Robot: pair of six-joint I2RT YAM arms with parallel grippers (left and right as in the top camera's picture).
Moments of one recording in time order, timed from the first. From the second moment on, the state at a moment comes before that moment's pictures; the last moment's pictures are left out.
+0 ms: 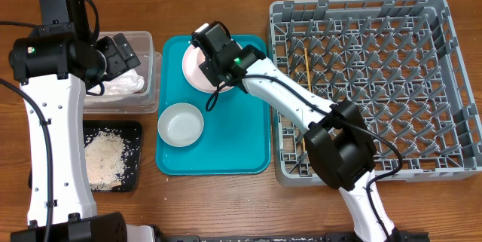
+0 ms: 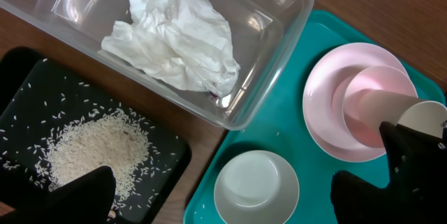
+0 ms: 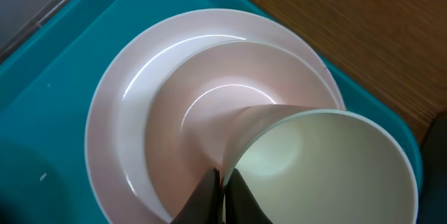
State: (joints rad) left arm 0.15 1.59 1.76 -1.31 -0.05 -0.41; right arm 0.71 2.27 1.92 -0.60 0.14 -0.02
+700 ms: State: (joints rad) left arm 0.15 1.59 1.76 -1.31 -0.05 -0.41; right arm 0.31 1.71 1.93 -0.73 -0.46 0.10
